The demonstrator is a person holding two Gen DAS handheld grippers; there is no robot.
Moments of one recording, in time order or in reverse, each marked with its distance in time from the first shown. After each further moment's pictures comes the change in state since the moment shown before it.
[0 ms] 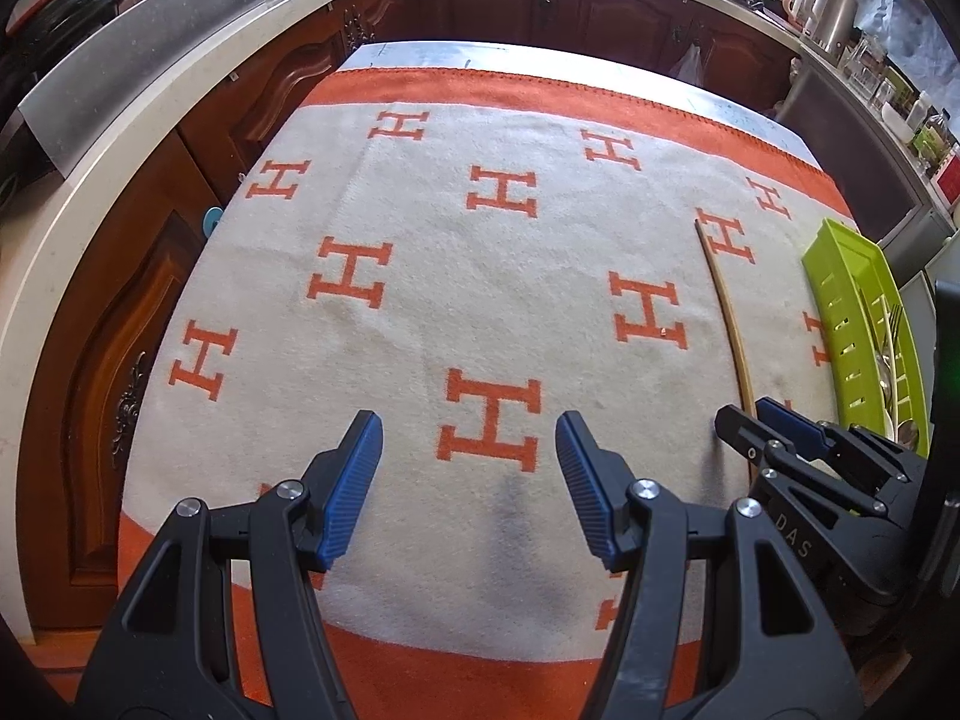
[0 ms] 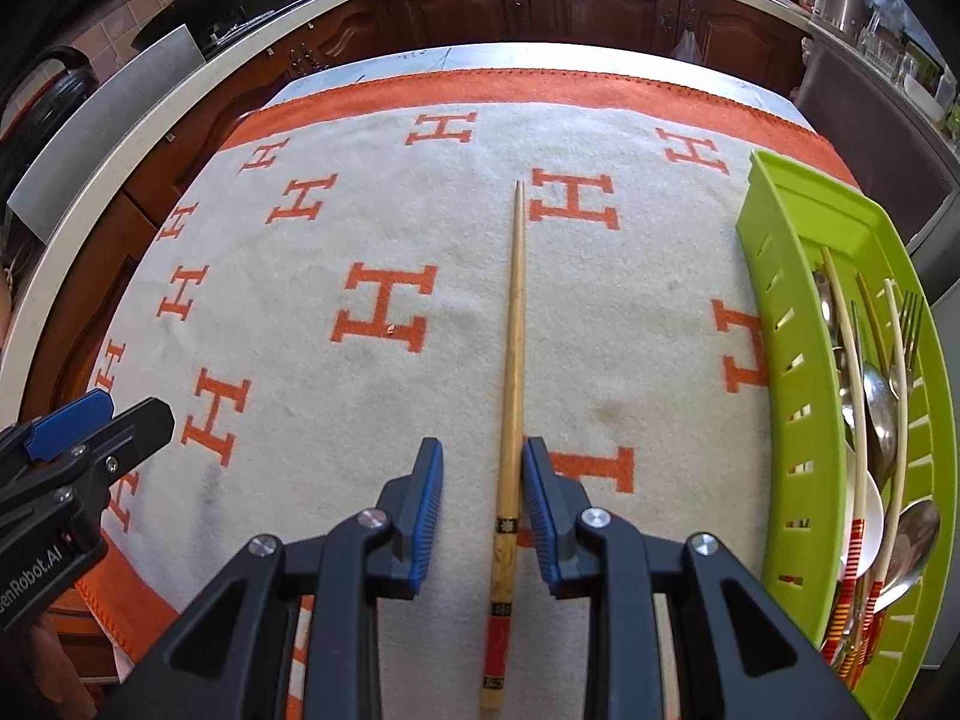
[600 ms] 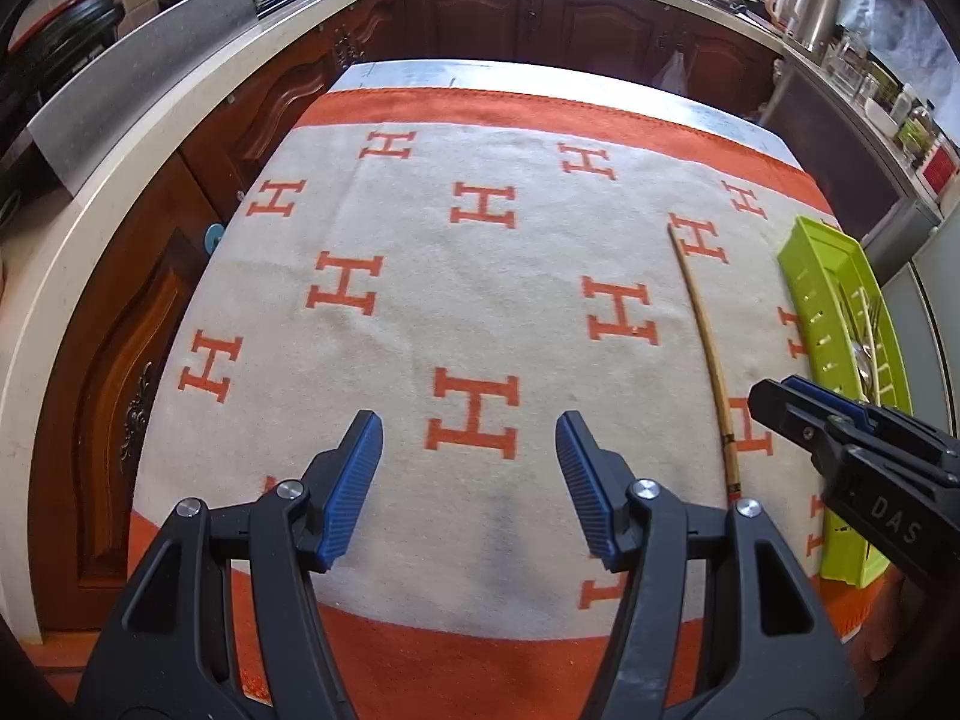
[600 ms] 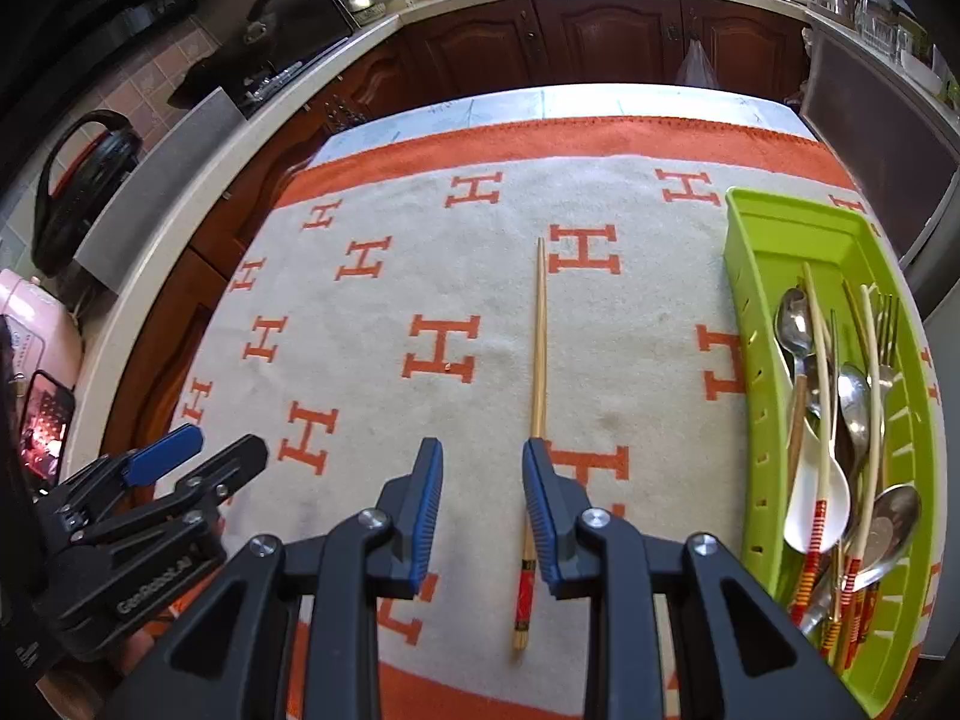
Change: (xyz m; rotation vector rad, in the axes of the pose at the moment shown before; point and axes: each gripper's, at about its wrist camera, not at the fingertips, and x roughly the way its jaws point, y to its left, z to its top) left arm -0.020 -0.003 -0.005 0.017 -0.031 -0.008; right arm -0.048 -0.010 0.006 0.061 -0.048 0.142
